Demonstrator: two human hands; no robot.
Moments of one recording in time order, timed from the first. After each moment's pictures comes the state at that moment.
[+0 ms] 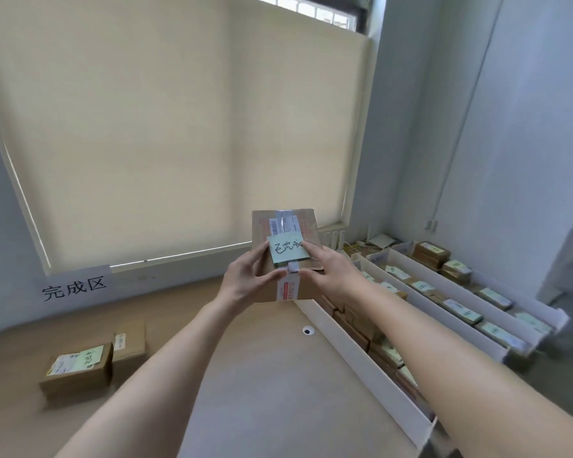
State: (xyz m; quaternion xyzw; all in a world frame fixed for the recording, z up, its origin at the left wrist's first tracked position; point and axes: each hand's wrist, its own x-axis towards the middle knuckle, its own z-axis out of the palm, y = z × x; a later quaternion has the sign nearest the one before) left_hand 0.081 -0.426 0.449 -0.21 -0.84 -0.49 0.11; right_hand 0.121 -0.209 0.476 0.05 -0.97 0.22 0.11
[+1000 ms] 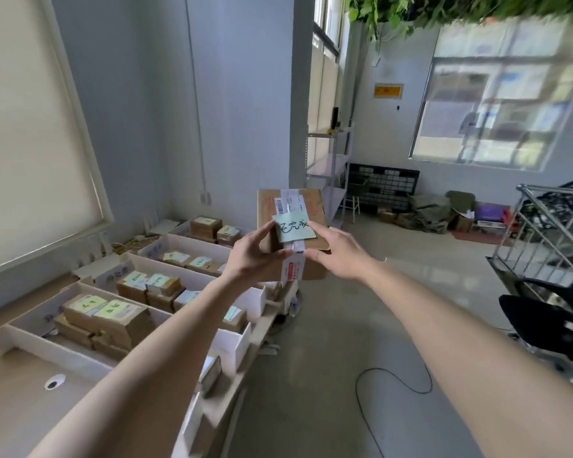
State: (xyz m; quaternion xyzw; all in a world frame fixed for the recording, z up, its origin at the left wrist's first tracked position) left_hand 0.297 0.149 0.462 -0.51 -0.73 -0.45 -0.04; right_hand 0.472 0.279 0.486 -0.31 -0.91 0.21 0.18
